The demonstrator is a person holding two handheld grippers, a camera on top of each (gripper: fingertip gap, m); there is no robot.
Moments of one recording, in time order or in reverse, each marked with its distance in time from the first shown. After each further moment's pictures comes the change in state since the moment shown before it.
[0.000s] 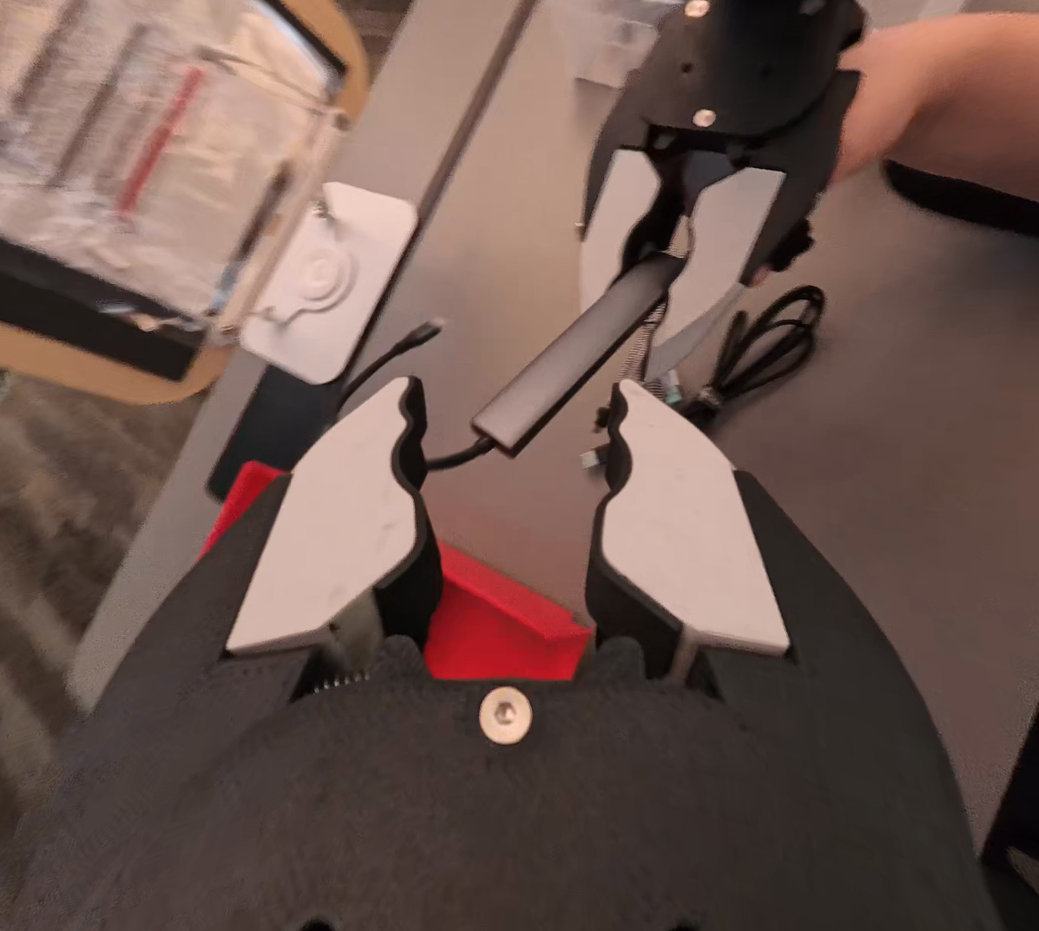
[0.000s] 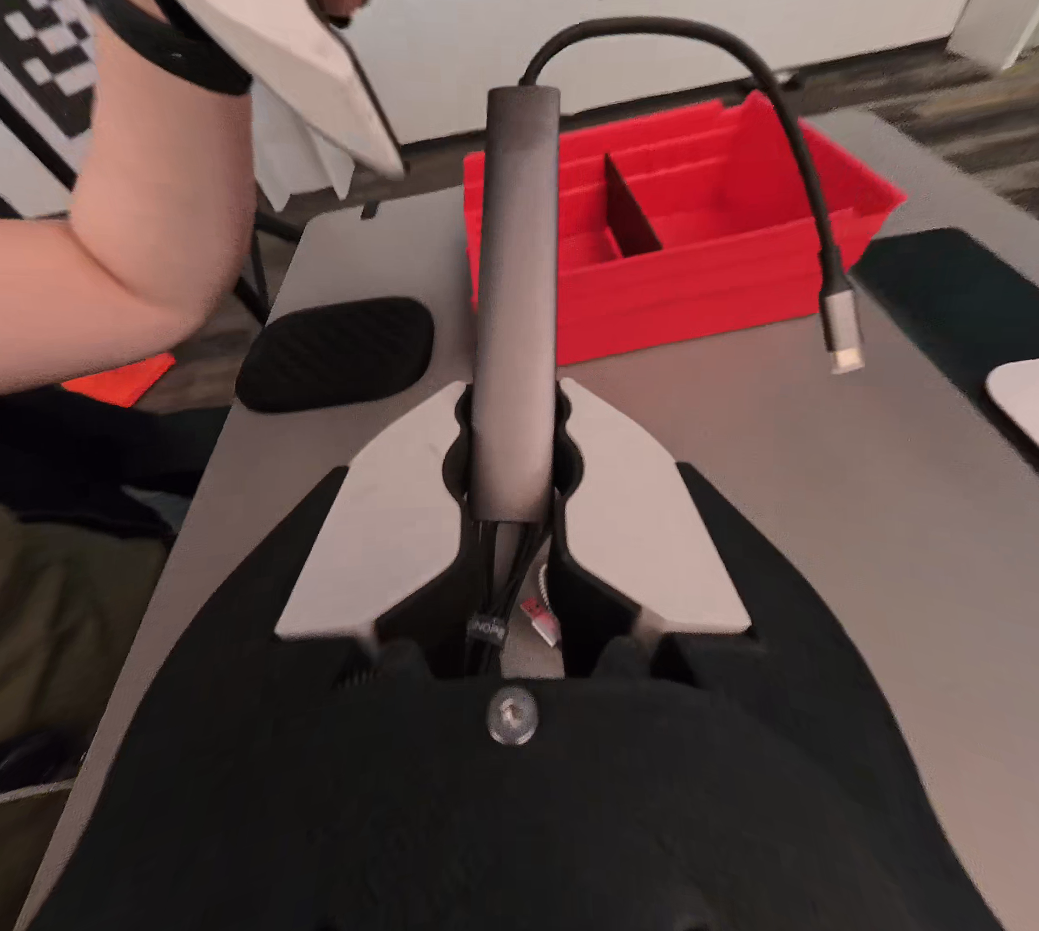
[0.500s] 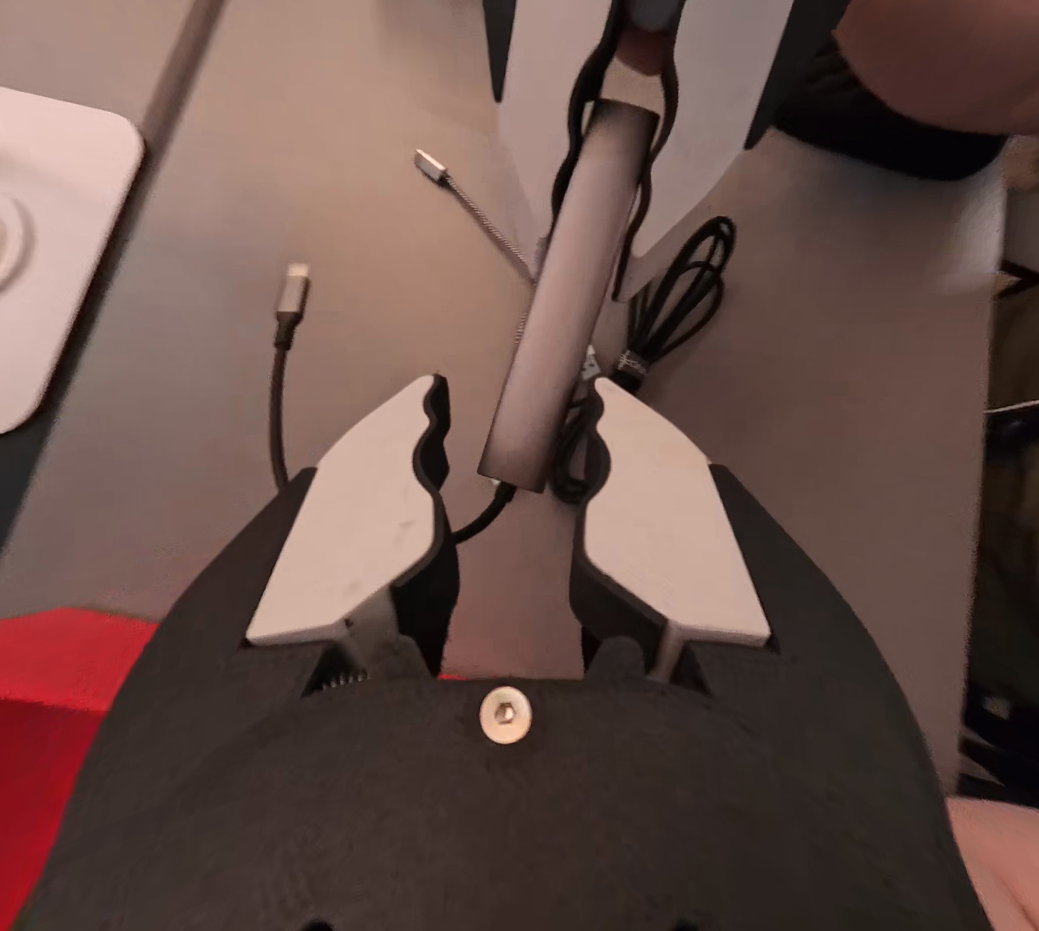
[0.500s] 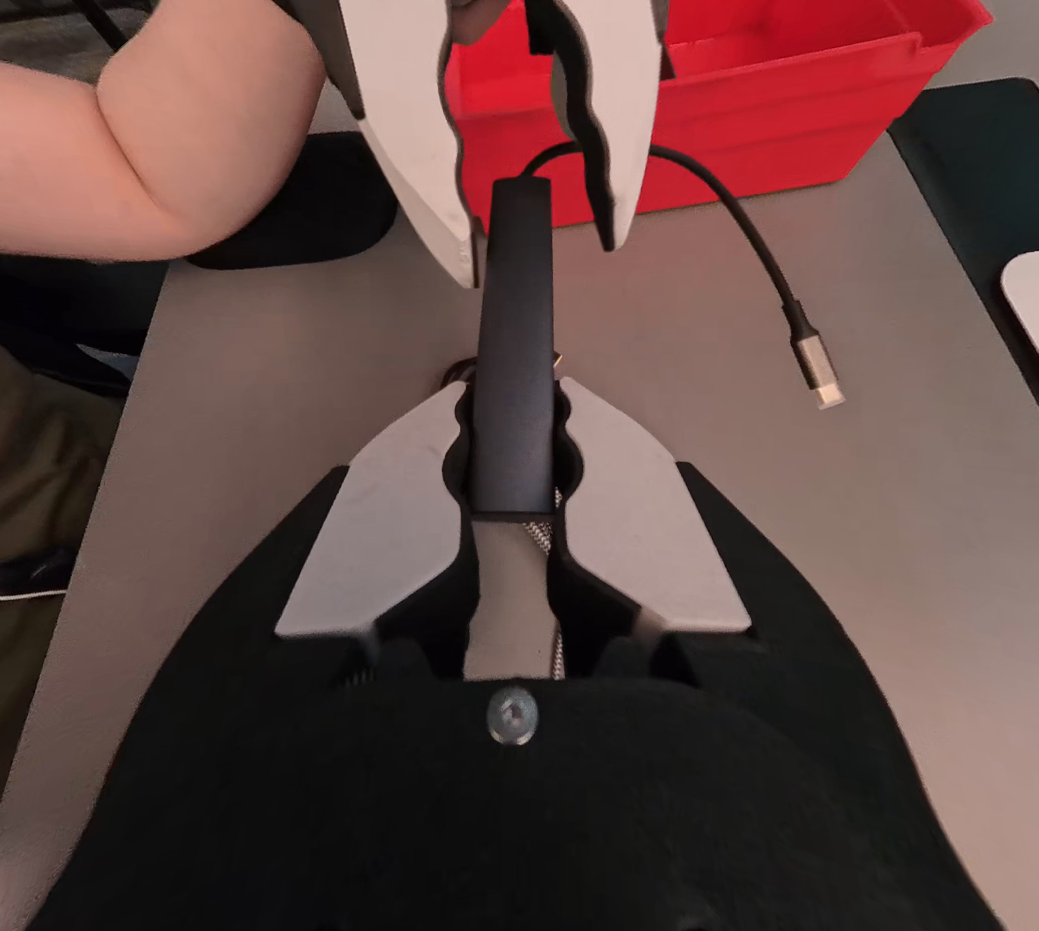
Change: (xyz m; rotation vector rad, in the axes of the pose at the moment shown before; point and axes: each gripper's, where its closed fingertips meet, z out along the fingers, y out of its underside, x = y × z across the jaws) left arm 0.038 0.057 0.085 -0.023 0.410 -0.065; right arm 0.016 0.047 -0.011 -0.273 0.002 -0.057
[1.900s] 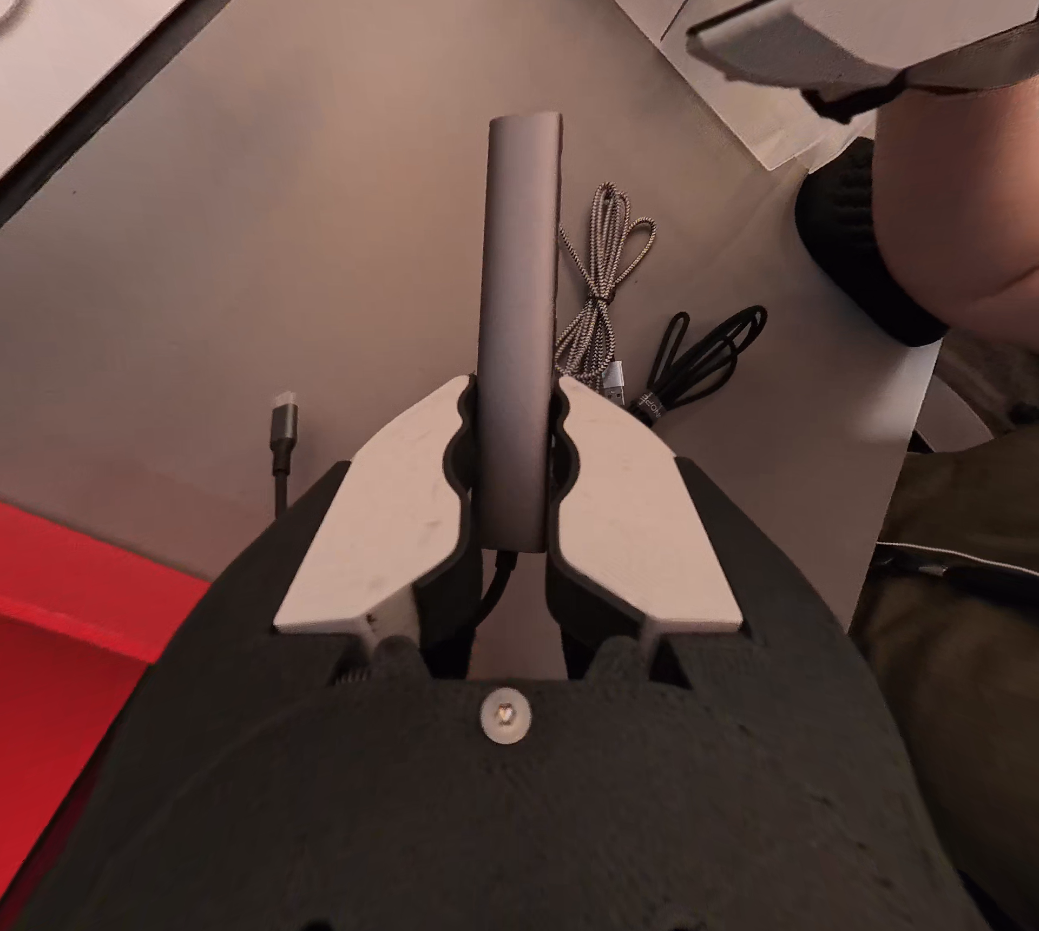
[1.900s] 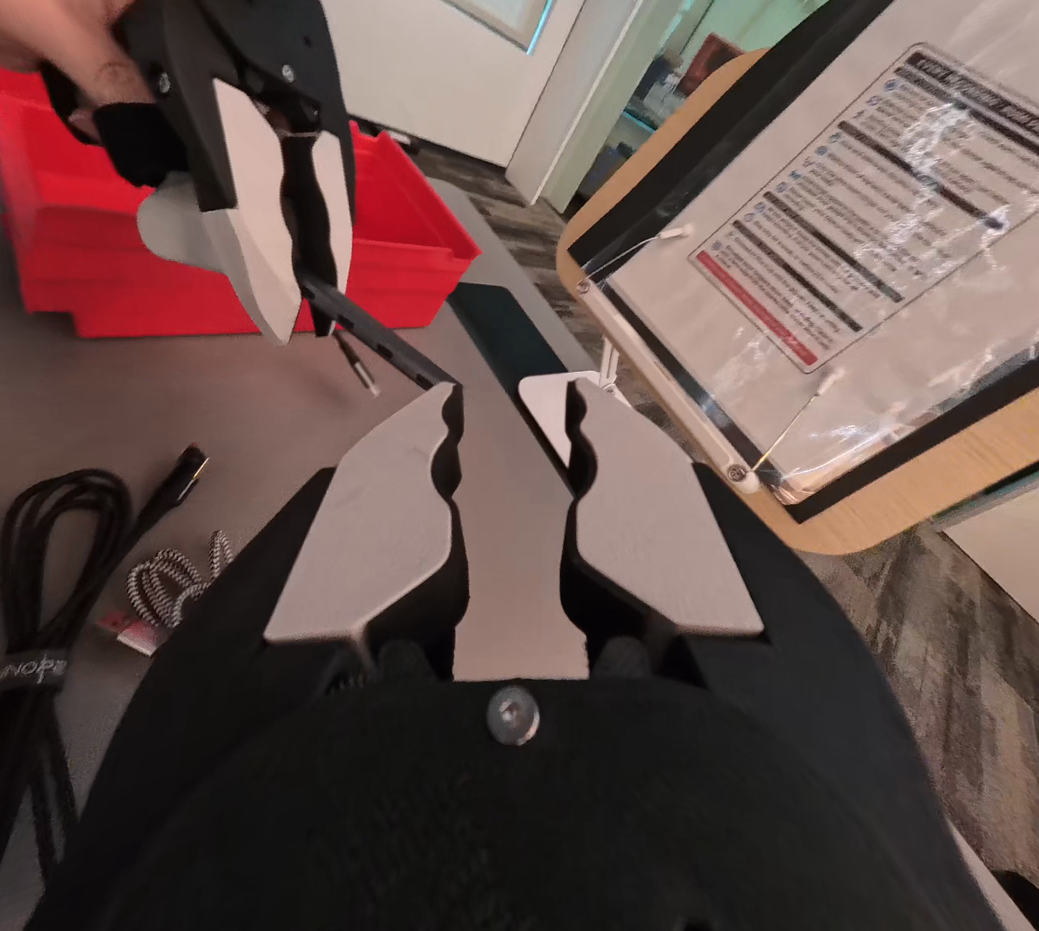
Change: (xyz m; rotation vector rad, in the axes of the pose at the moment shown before) left arm -0.041 0.009 0.000 -0.001 0.012 -0.393; right arm 0.080 -0.045 -0.071 0.282 0.727 -0.319
